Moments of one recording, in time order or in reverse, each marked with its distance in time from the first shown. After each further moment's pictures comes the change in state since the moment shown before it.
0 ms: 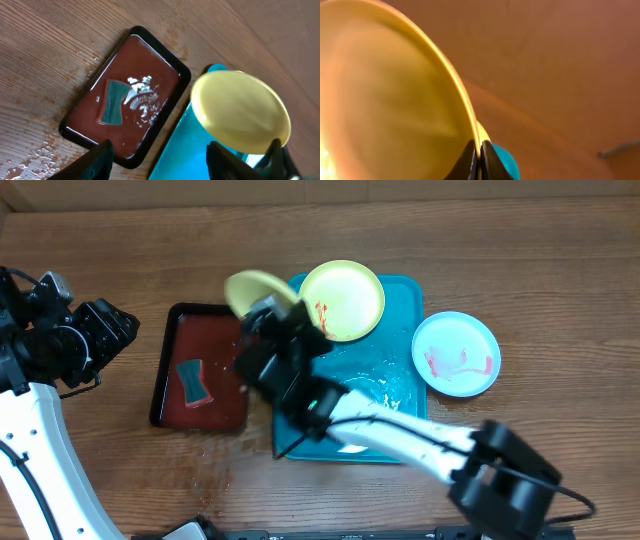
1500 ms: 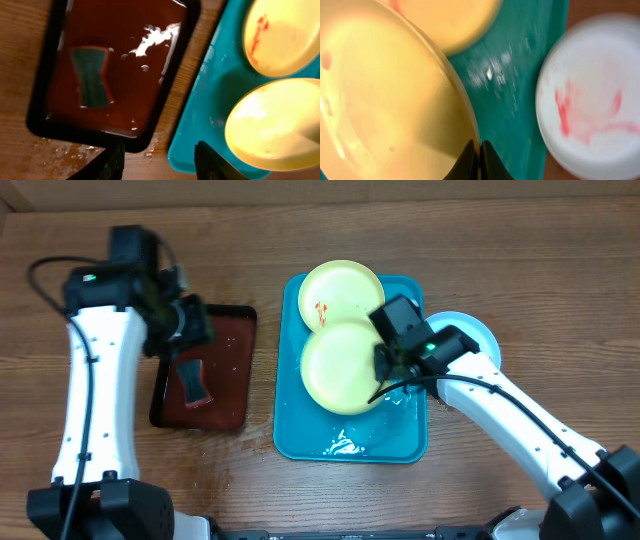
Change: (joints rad) left arm -0.373 0.244 0.000 -0.049 -0.198 0.027; right arm -0.411 -0.275 -0.095 -0.750 -0.859 0.525
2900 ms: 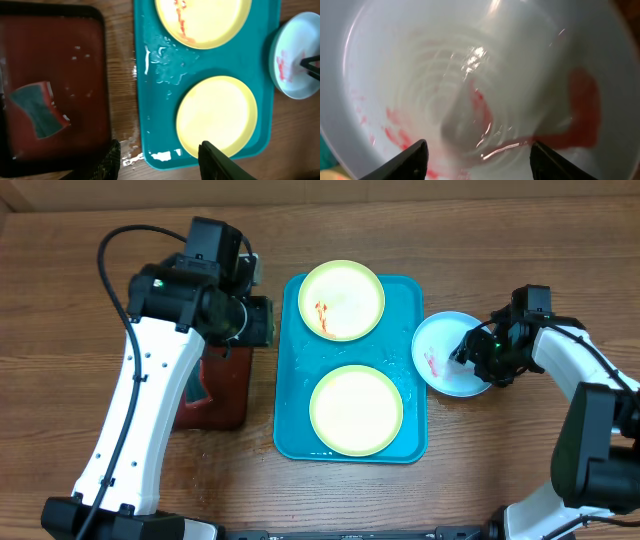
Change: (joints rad) left arm -0.349 -0.040 0.059 0.040 -0.048 0.031; right arm -0.718 0.208 -0.162 0.110 -0.537 -0.120
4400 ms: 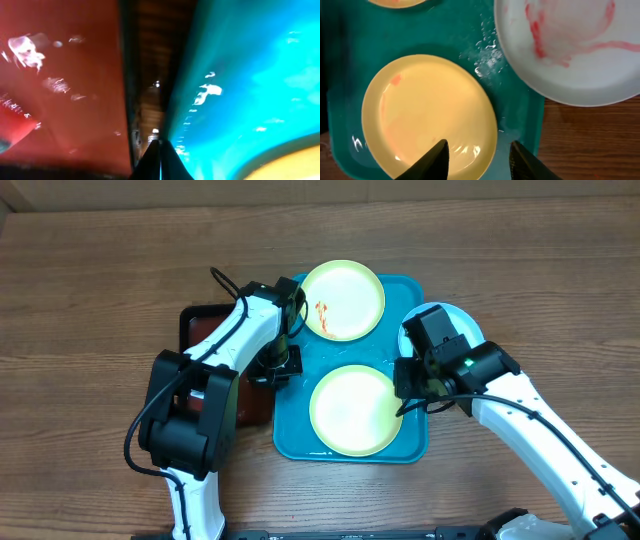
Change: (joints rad) left arm -0.089 0.463 -0.240 0.129 -0.147 -0.259; right arm 0.590 -0.369 -0.002 -0.179 0.322 0.156
